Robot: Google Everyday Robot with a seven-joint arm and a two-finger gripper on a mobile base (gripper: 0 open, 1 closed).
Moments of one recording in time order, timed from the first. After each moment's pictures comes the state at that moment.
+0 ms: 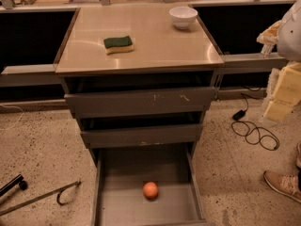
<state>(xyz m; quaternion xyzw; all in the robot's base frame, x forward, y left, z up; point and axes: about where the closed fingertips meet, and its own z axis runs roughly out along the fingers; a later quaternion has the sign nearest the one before) 0.438 -0.217 0.977 -0.60 0.78 -0.04 0.16</state>
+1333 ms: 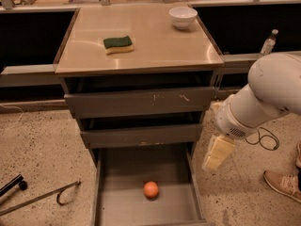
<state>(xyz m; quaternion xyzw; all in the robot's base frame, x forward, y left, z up) 0.462 -0.171 0.762 -0.59 0.79 0.04 0.18</state>
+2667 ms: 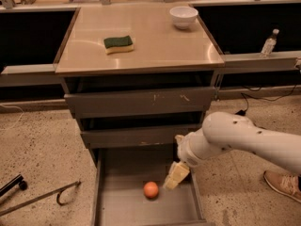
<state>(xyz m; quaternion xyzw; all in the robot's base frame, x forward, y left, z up) 0.476 -0.085 0.602 -0.57 0.78 0.15 0.21</state>
